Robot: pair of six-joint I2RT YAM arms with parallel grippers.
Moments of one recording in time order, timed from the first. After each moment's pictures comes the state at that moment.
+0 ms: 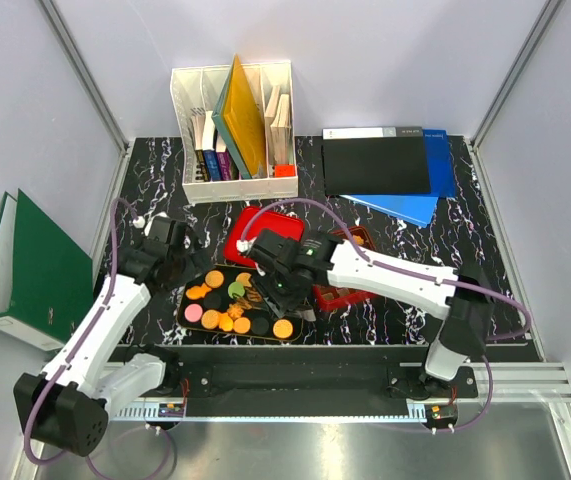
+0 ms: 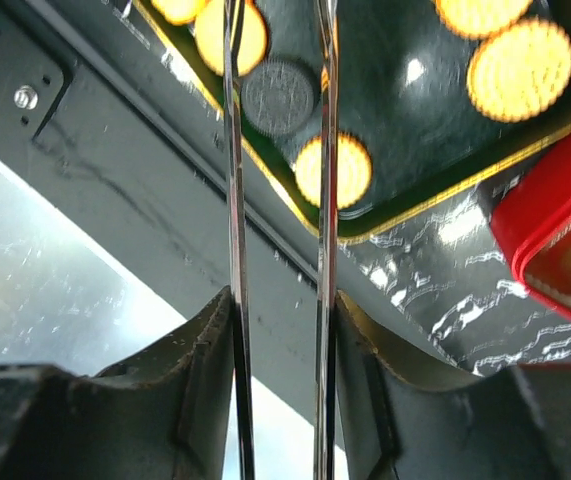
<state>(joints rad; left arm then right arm) -0.30 0.98 0.85 -0.90 -0.18 -0.74 1.15 1.68 1.53 -1.00 -0.06 0.40</state>
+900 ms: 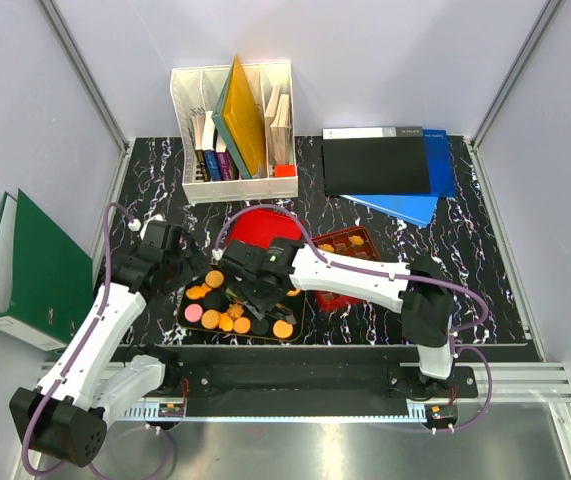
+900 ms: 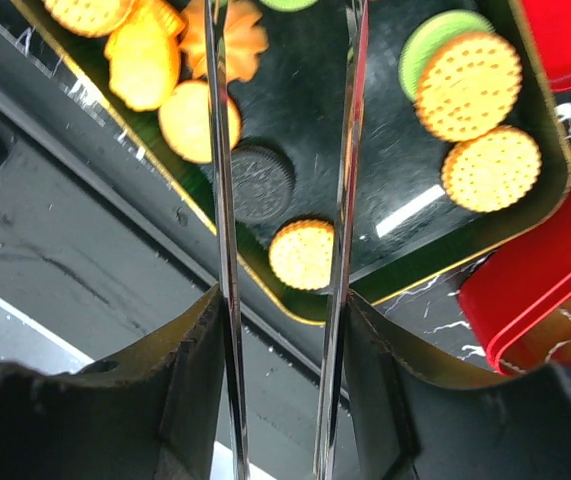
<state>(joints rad) -0.28 0.91 0.83 -0.93 -0.18 -0.74 1.20 1.92 1.69 -0.98 0.09 0.34</state>
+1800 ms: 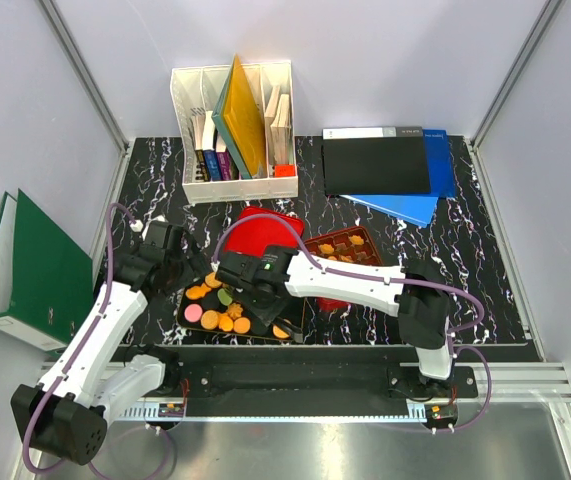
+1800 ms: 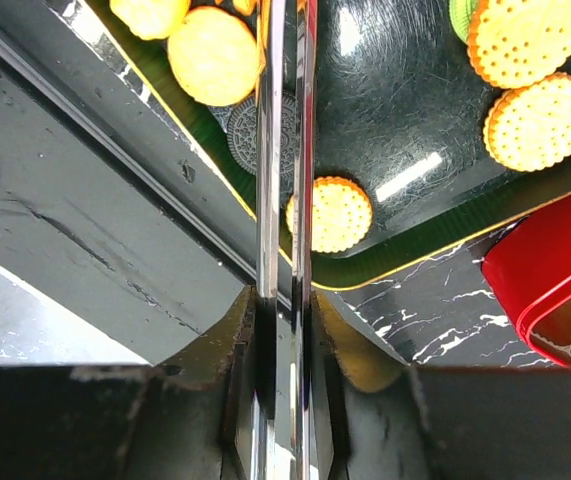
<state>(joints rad) -0.28 0.92 0.82 -0.92 -0.17 -0.73 1.25 1.93 1.70 -1.05 0.07 0.35</state>
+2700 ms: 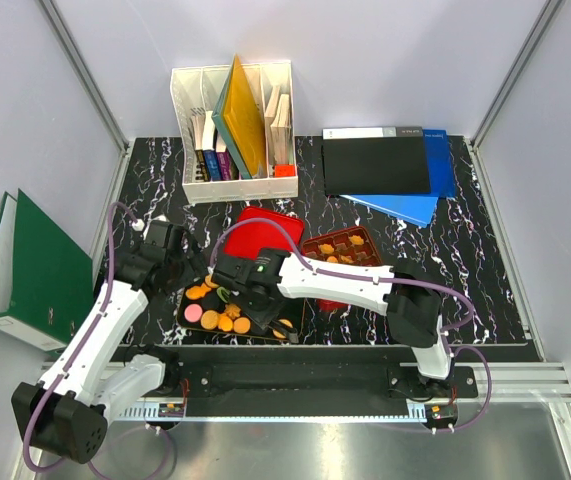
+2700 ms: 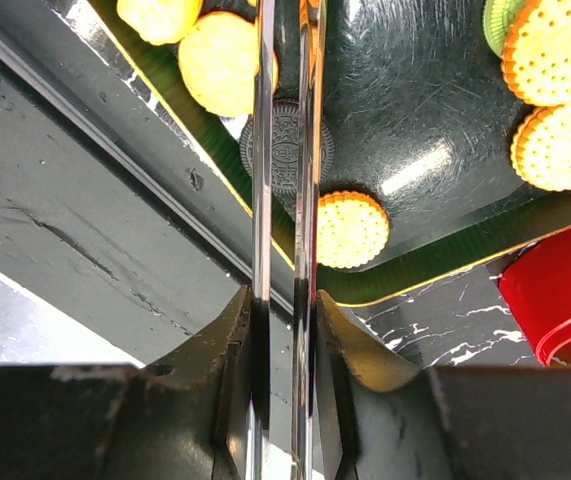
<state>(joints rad) -0.28 0.93 0.82 -0.92 -0.16 -0.72 1.25 1.98 1.71 -1.04 0.04 0.35</state>
